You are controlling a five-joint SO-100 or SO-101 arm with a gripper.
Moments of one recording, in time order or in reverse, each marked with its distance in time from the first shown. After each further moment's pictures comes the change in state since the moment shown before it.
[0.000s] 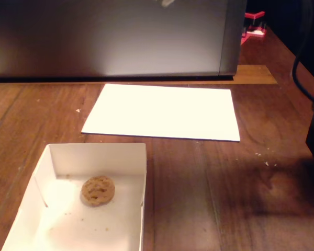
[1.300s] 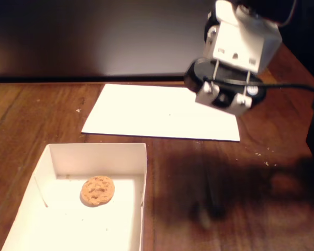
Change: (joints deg) arm 1.8 34.1 79.4 -34.9 2.3
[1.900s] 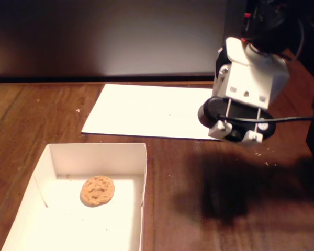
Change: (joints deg) arm -0.3 9.1 17.9 -9.1 0.0
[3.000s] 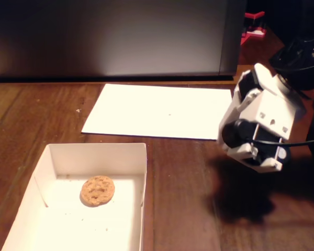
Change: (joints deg) arm 2.1 48.3 31.3 2.4 -3.7
